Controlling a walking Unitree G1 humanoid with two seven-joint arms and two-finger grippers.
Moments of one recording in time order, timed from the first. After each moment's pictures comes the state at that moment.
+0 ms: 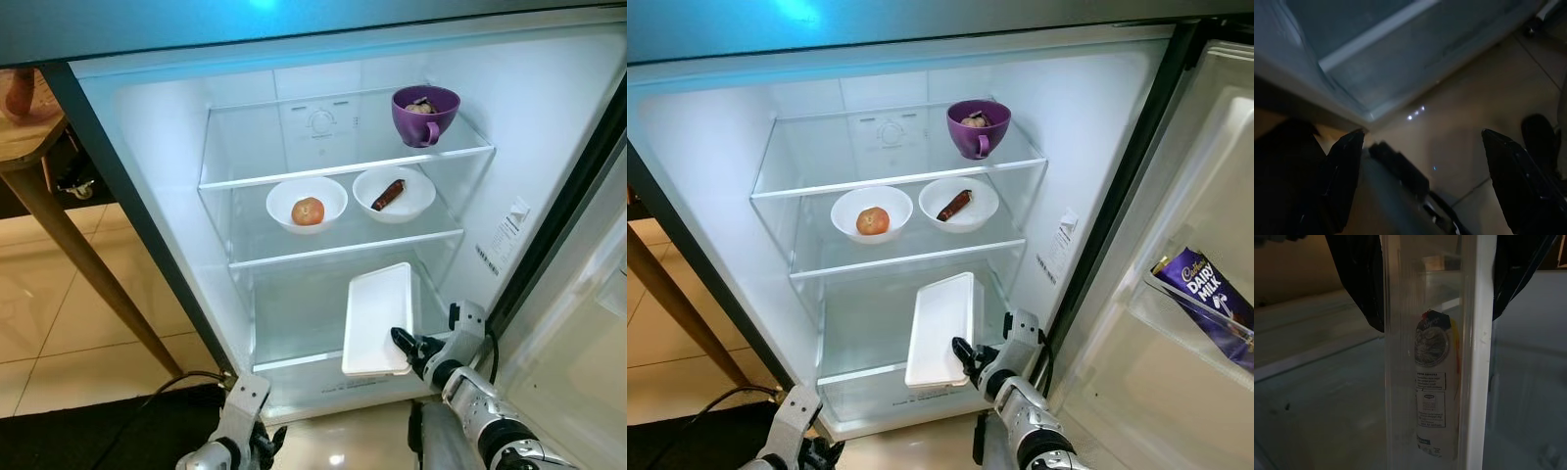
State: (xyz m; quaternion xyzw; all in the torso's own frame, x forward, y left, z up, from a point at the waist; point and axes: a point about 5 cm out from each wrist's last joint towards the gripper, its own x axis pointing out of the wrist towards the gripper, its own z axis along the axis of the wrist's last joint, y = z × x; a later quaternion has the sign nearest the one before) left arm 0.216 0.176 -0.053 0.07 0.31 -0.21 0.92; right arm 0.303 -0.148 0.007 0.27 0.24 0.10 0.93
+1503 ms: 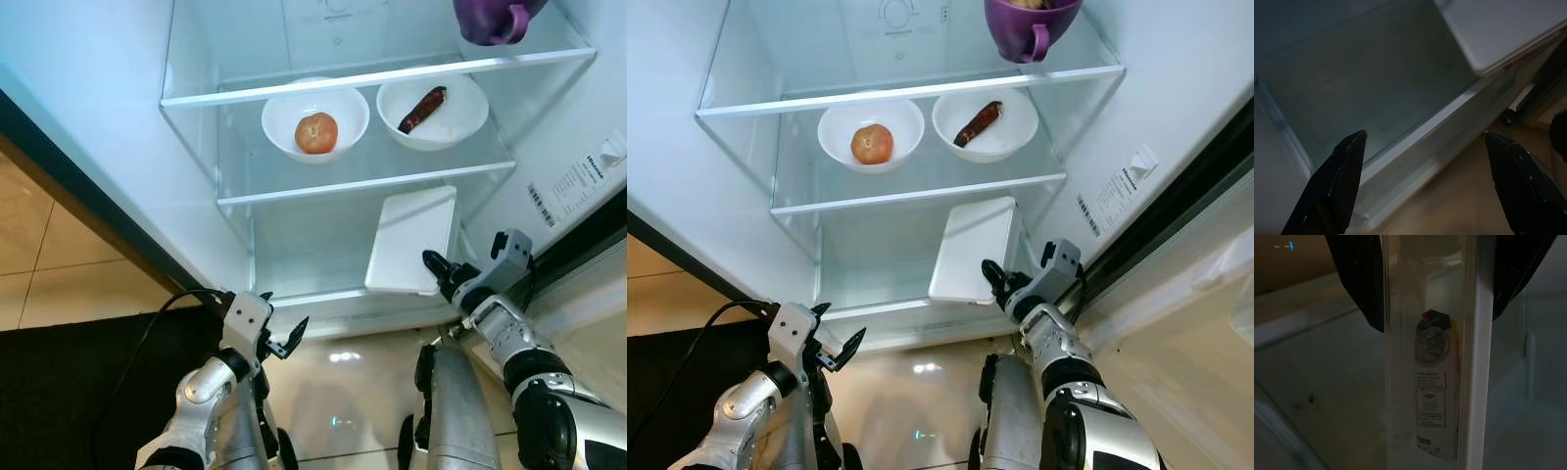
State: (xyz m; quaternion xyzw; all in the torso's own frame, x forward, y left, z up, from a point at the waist) left arm 0.285 0.162 0.050 0.09 -0.01 -0.29 0.95; right arm 0.365 -0.190 0.093 0.31 0.11 0.07 0.94
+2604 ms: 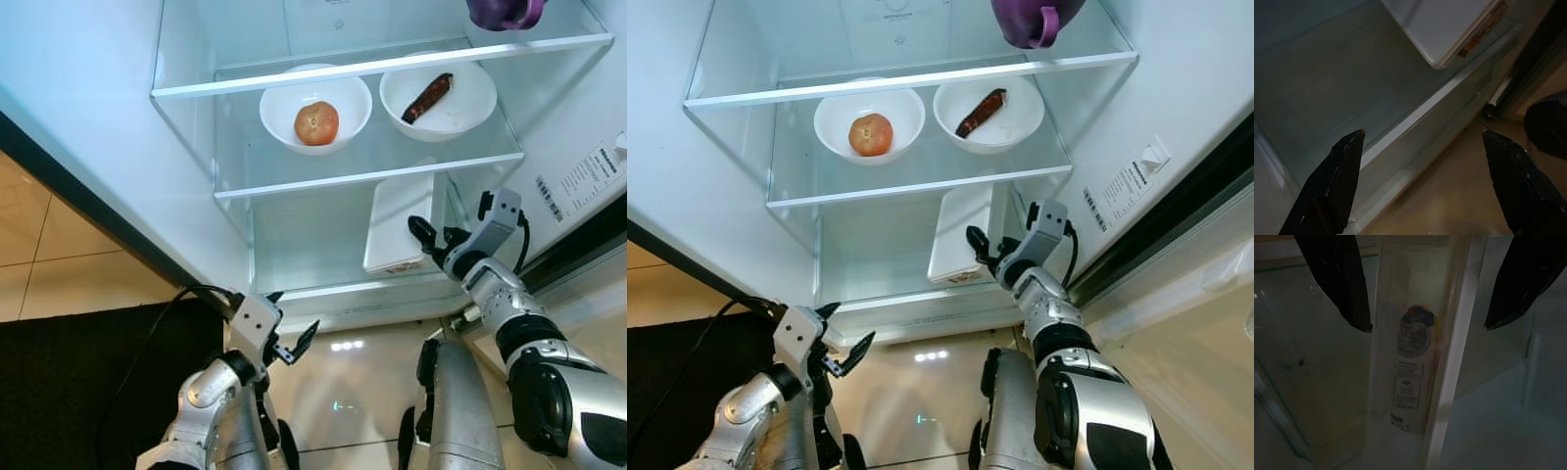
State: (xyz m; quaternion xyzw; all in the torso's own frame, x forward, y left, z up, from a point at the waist) left arm 0.274 0.150 0.057 0.10 -0.02 -0.32 0.94; right arm 0.389 -0.174 0.133 0.21 0.08 0.10 0.97
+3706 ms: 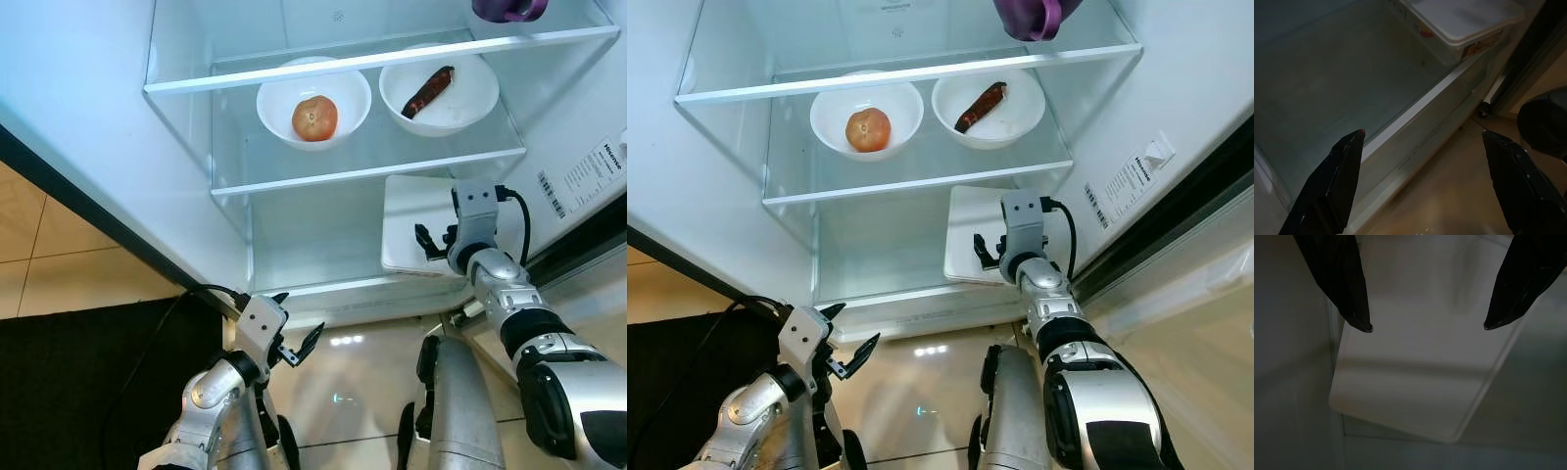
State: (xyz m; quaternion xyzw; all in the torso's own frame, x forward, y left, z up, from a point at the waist) left arm 0.273 0.145 0.060 0.11 -0.02 -0.33 0.94; right arm 0.394 -0.178 0.142 -0.09 0.09 0.06 0.99
